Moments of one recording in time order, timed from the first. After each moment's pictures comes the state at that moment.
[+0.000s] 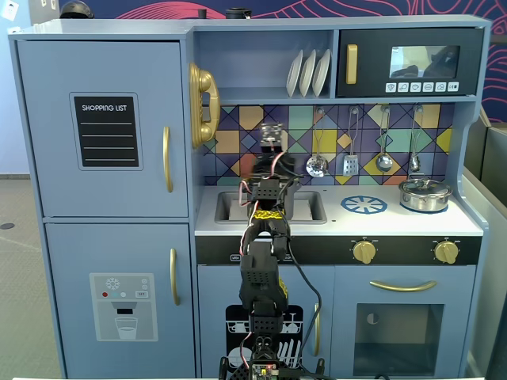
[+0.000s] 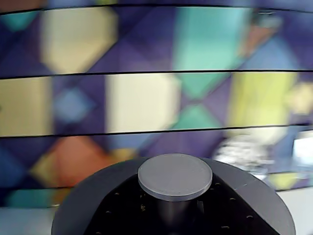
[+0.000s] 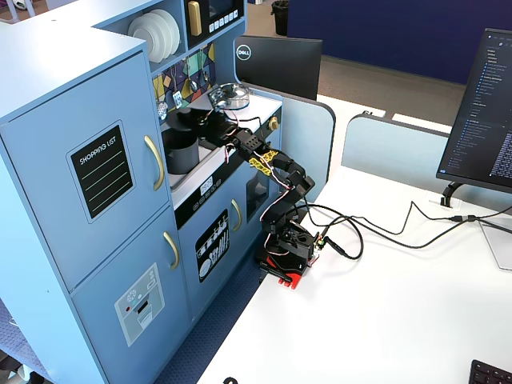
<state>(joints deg) 8.2 123.6 102.7 8.6 -93.3</state>
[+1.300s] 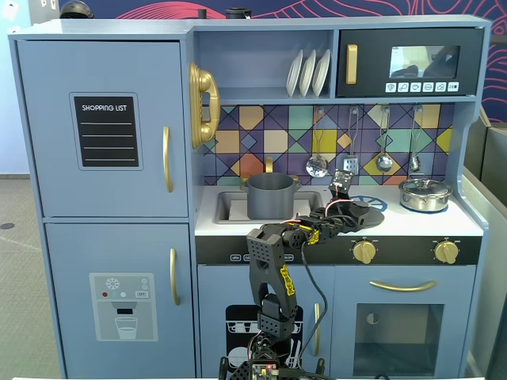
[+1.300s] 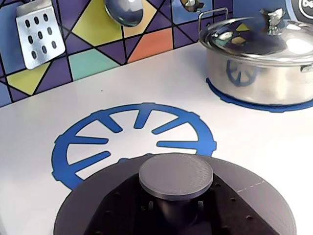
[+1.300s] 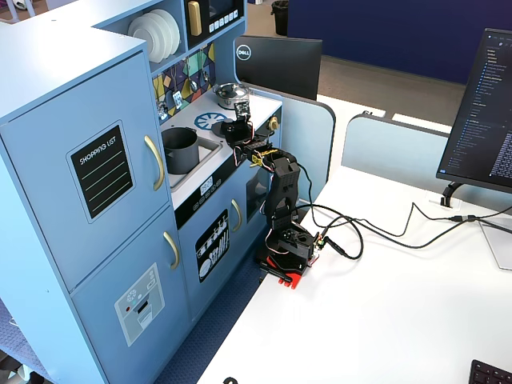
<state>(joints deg) 33.9 102.2 118.1 -18.9 -88.9</state>
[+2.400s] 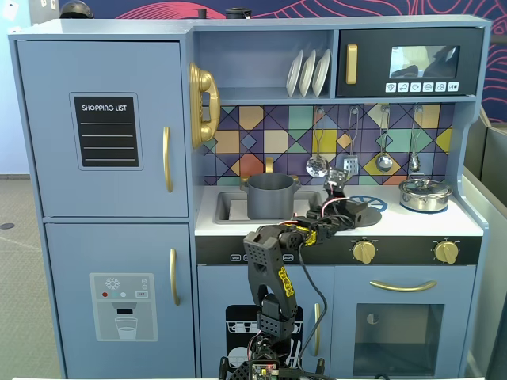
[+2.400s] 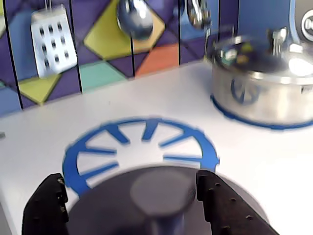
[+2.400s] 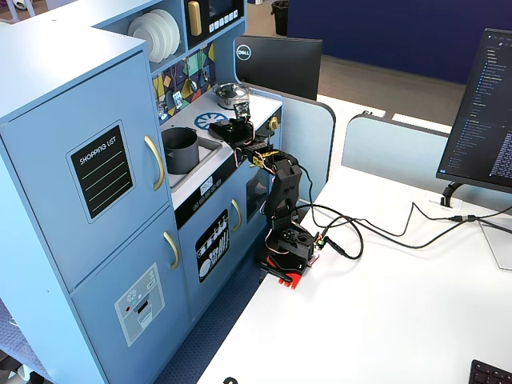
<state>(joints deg) 33.8 106.7 120.6 -21.4 -91.4</state>
